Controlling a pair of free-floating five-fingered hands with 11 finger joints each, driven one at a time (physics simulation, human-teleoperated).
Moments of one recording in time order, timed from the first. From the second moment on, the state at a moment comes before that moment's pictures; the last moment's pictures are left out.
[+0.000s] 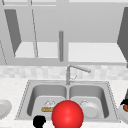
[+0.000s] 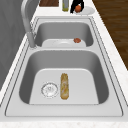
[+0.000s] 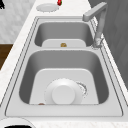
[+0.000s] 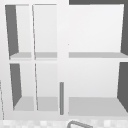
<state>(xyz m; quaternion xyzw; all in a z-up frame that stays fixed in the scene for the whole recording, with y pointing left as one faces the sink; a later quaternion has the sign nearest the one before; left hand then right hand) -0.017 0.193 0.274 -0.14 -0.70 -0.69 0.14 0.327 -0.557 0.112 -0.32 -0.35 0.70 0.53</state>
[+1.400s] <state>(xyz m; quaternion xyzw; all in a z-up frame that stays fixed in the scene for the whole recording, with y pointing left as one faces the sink) -0.017 0.193 0.274 -0.14 -0.70 -0.69 0.14 0.344 -0.543 0.165 -0.36 -0.36 0.70 0.51</state>
